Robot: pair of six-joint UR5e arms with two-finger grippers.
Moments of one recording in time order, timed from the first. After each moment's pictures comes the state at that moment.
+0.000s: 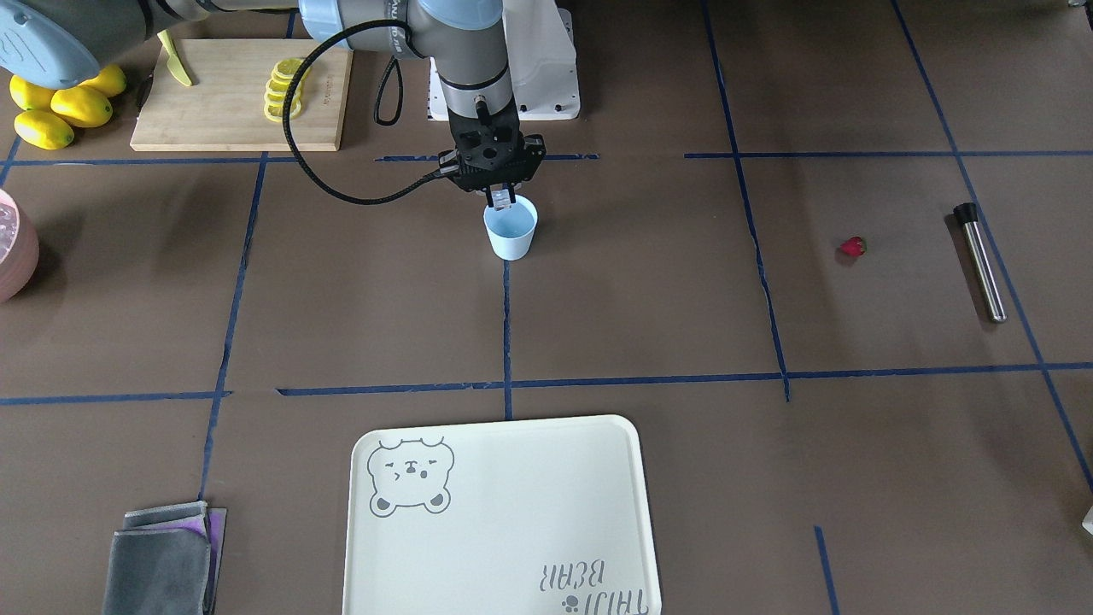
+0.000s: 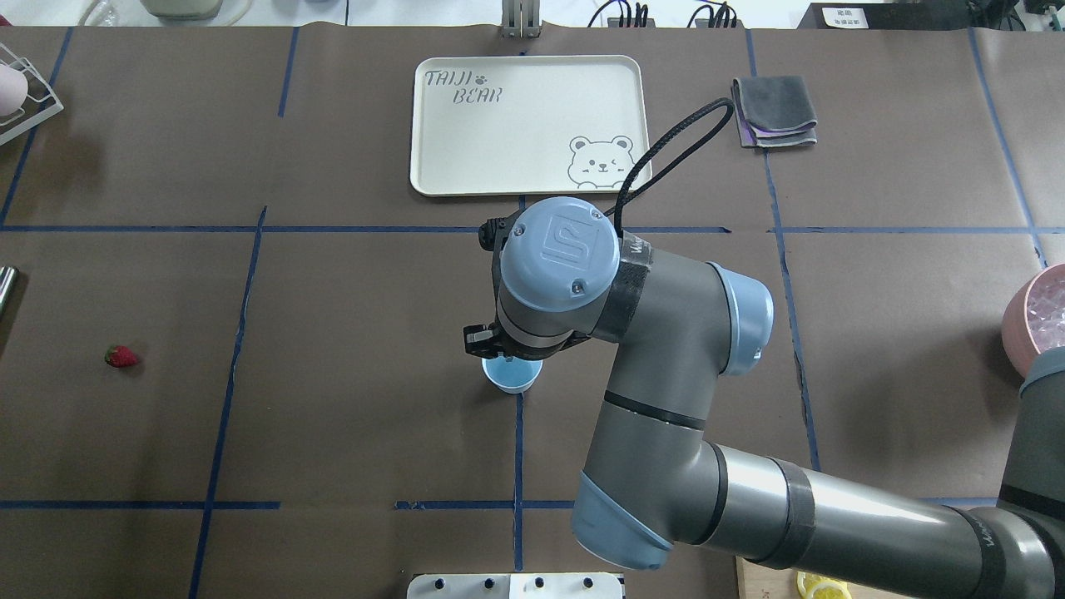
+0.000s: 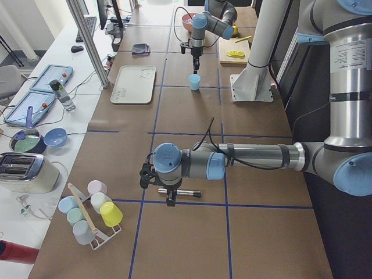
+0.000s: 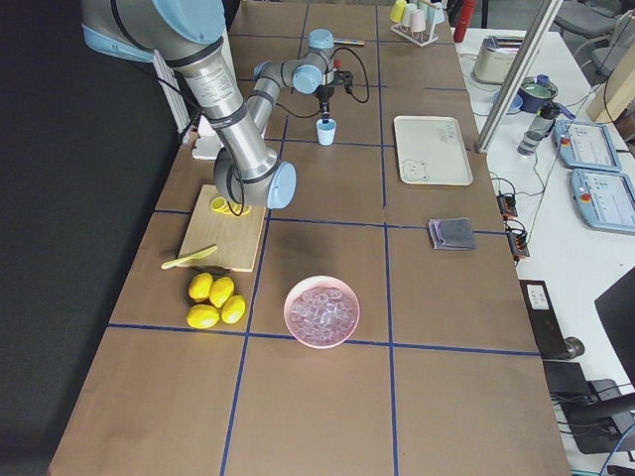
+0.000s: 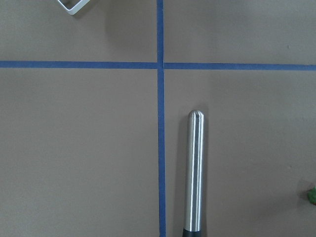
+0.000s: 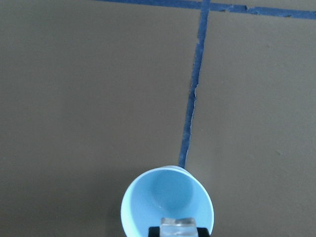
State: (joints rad) left arm -1.57 -1.45 -1.68 -1.62 -2.47 -0.02; right arm 0.43 -0.80 1.75 -1.68 1.84 1.16
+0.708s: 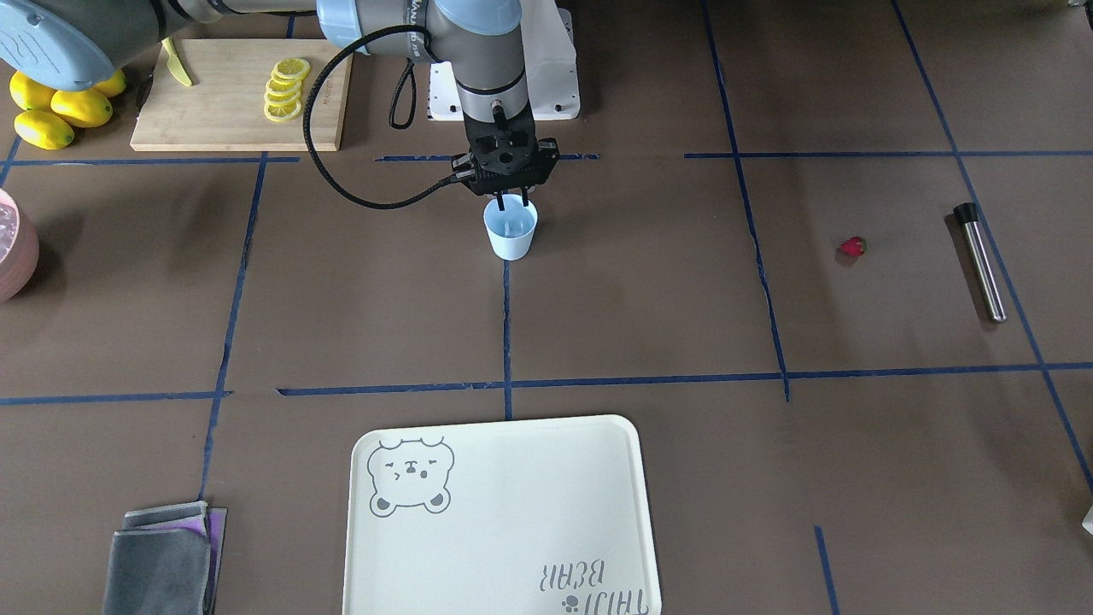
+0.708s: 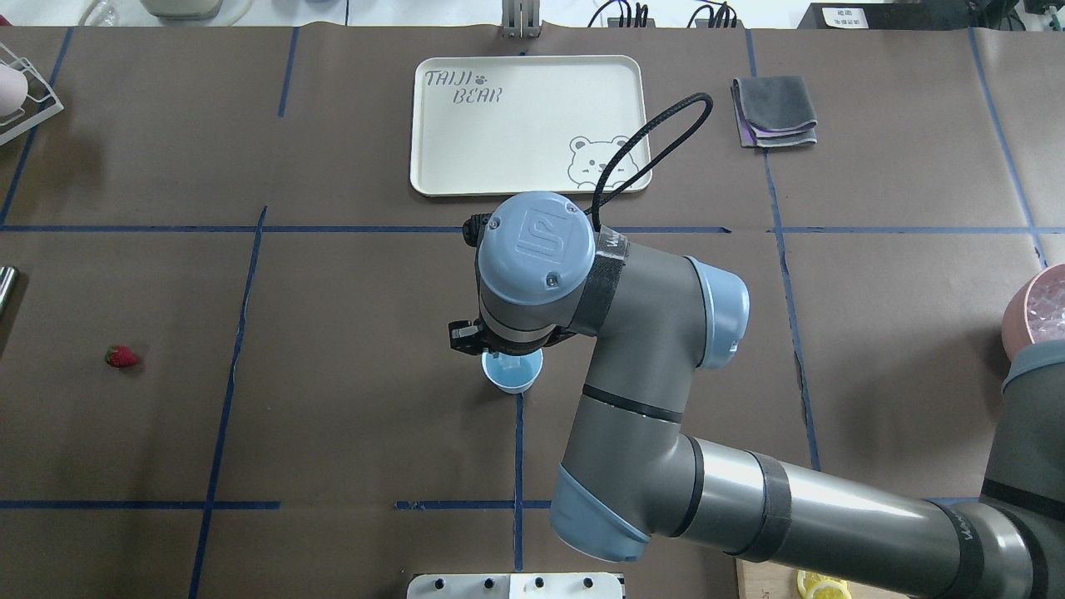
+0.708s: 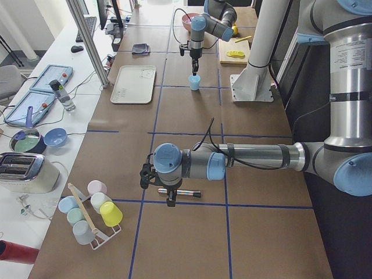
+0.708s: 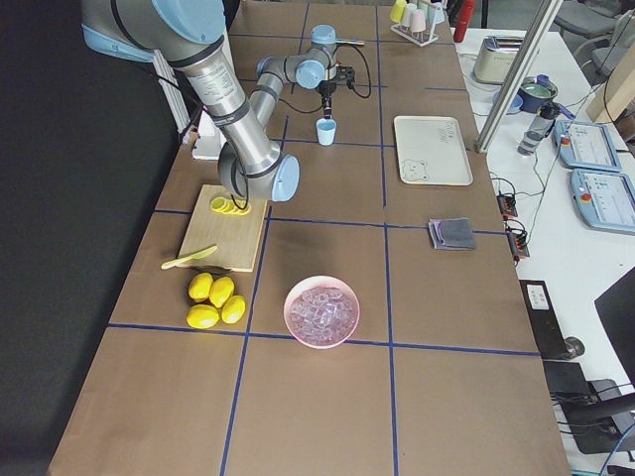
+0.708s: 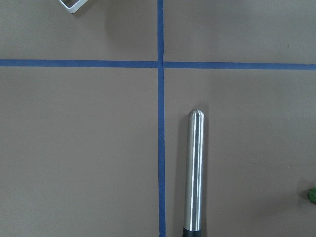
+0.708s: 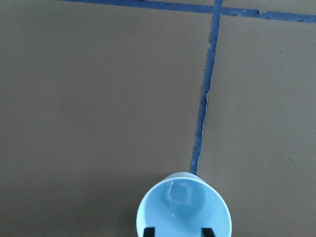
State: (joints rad) left arm -1.57 -1.45 -1.68 -1.62 -2.47 -0.02; right arm 0.43 -0.76 1.72 -1.68 1.84 1.16
